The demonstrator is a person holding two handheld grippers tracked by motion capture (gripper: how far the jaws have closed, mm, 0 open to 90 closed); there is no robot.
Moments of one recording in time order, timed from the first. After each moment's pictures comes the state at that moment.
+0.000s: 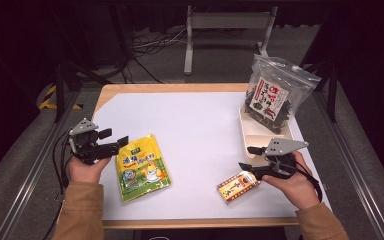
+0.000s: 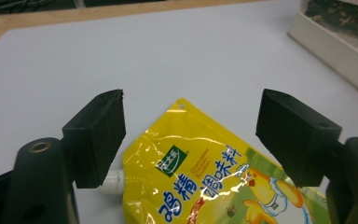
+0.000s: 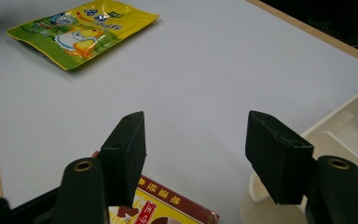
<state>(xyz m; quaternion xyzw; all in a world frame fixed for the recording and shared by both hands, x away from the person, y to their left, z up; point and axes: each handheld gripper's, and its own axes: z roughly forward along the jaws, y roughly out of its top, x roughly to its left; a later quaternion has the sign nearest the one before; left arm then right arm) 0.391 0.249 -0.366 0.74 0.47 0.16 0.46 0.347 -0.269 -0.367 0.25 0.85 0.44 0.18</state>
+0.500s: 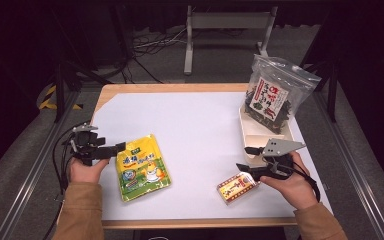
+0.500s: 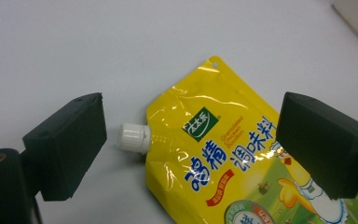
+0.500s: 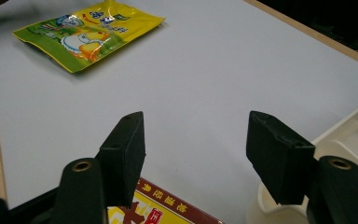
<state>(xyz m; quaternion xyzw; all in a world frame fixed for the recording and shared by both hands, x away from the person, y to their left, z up) 0.409 0.264 -0.399 0.73 0.54 0.10 0.40 0.347 -0.263 -0.367 0.24 0.85 0.44 0.18</state>
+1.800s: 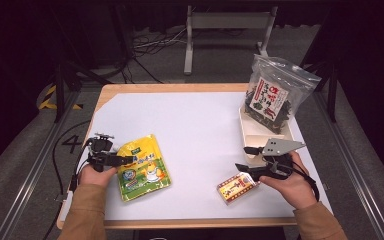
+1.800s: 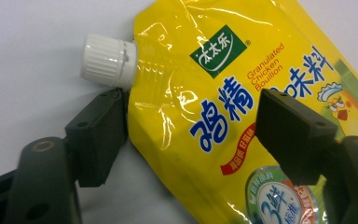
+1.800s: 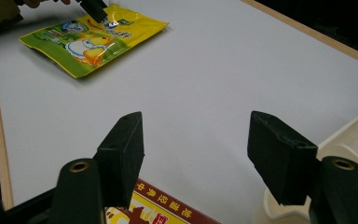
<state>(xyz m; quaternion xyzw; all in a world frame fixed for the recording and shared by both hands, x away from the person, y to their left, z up) 0.416 0.238 -0.434 0.77 0.56 0.04 0.30 0.347 -0.261 -0.367 0.24 0.84 0.45 0.17</state>
